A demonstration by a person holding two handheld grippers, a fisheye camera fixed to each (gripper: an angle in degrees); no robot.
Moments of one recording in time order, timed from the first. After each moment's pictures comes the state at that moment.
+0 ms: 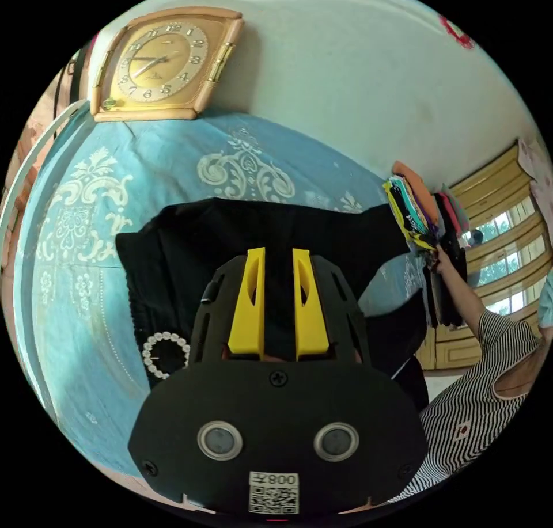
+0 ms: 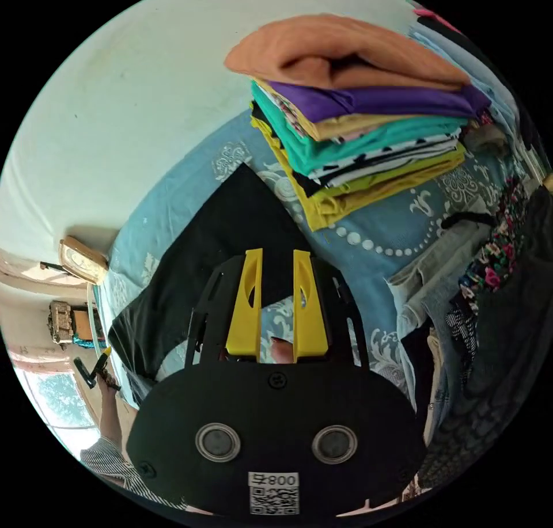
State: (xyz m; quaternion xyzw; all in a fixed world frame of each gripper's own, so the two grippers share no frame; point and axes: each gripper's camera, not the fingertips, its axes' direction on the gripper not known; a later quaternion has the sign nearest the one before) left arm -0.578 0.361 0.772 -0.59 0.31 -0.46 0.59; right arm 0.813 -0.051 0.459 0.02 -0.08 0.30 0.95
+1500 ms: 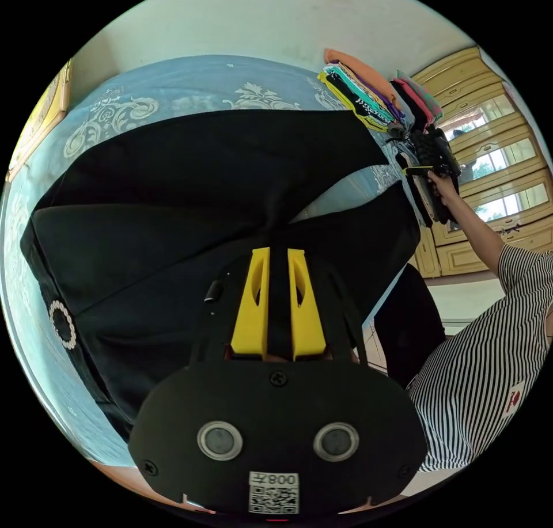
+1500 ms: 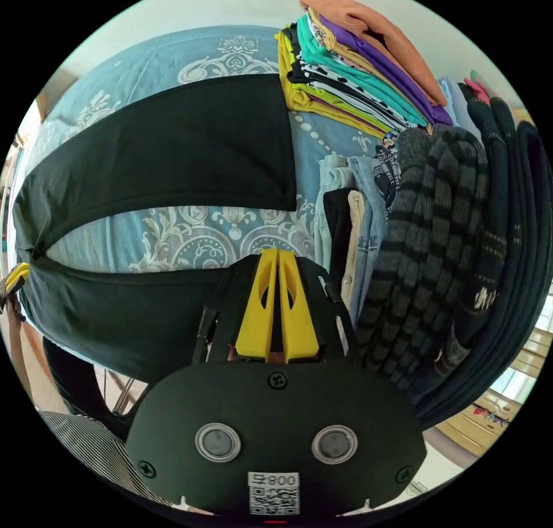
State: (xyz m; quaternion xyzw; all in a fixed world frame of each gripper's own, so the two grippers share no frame) left arm -0.361 0.284 0.692 -0.62 0.44 -0.35 0.54; right arm 0.613 0.035 0.458 -0.15 0.15 0.11 0.97
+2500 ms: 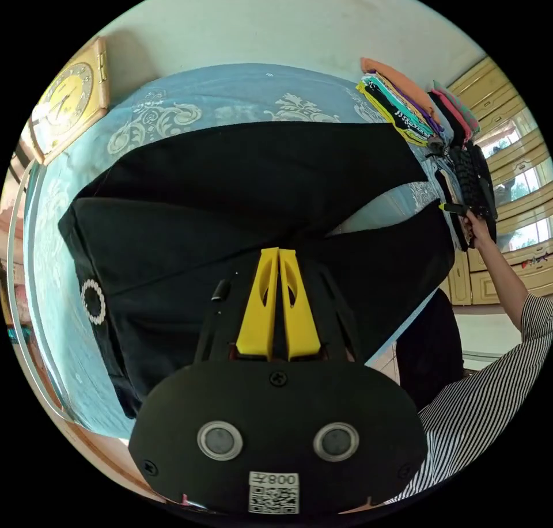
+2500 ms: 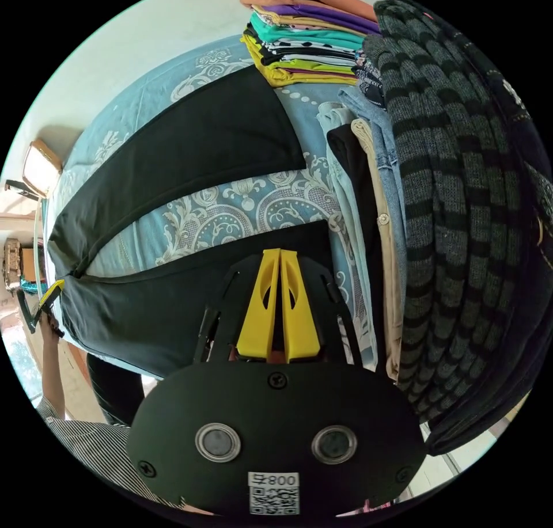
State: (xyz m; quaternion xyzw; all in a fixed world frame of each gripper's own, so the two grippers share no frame) left arm -0.472 0.297 0.512 -0.67 0.32 -0.34 0.58; right arm 0.468 0.065 0.530 -0.10 0.03 0.21 0.97
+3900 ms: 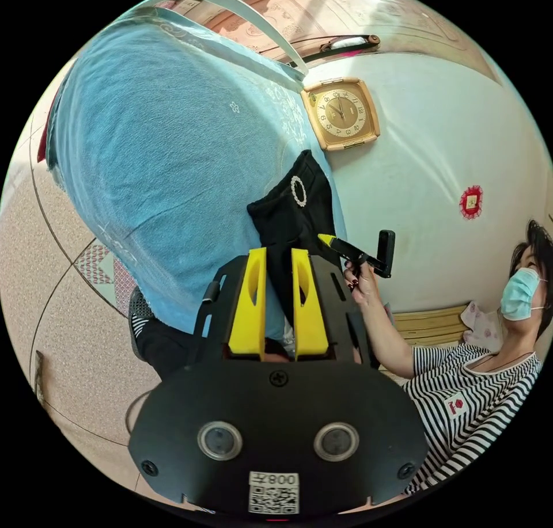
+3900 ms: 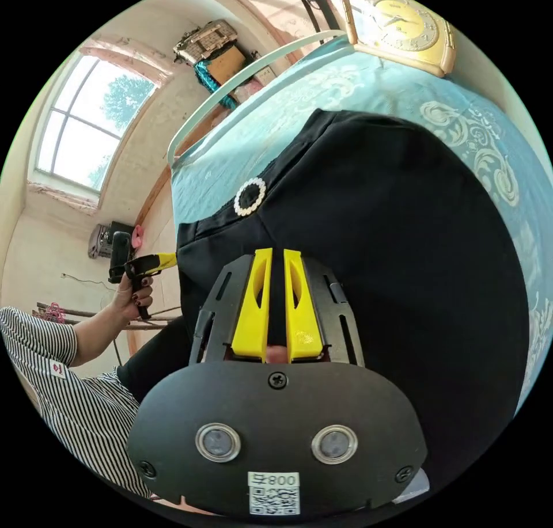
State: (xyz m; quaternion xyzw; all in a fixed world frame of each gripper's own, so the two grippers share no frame) left arm -0.848 0.435 -0.136 -0.44 0.04 -0.78 0.44; right arm -0.264 -0.207 0.717 -0.10 -0.27 -0.32 0.90
